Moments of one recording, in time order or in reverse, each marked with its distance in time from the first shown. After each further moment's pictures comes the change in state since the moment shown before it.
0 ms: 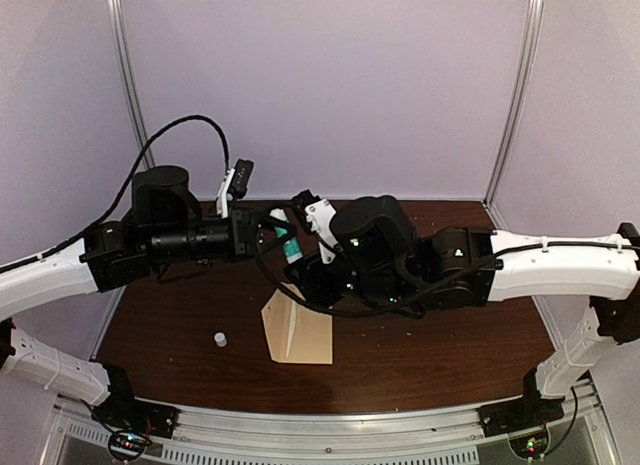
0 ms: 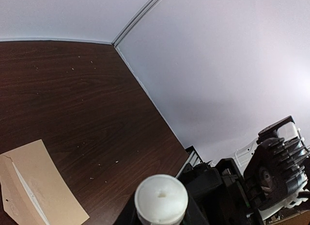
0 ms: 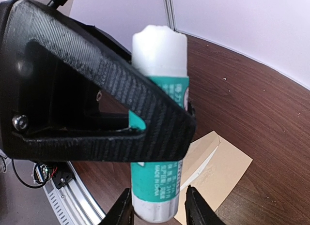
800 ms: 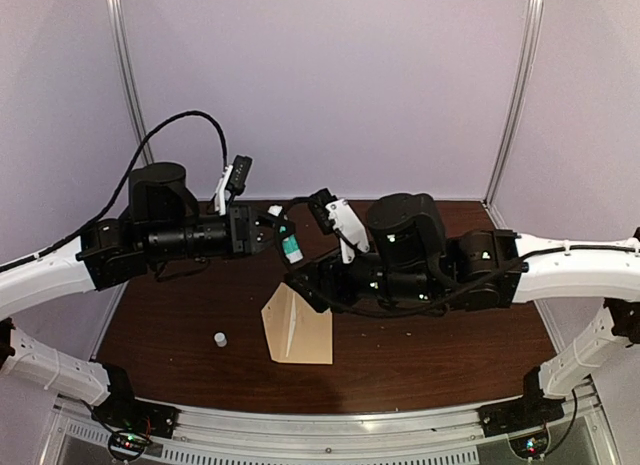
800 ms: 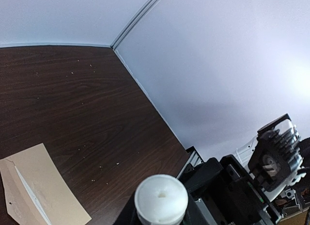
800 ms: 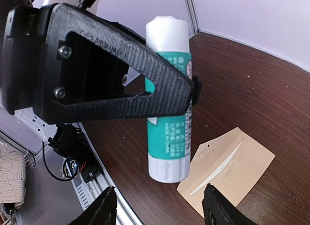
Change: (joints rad) left arm 0.000 -0.006 0.019 -0.020 -0.001 0.023; right arm -0.028 -0.128 -0.132 0.095 -0.162 0.050
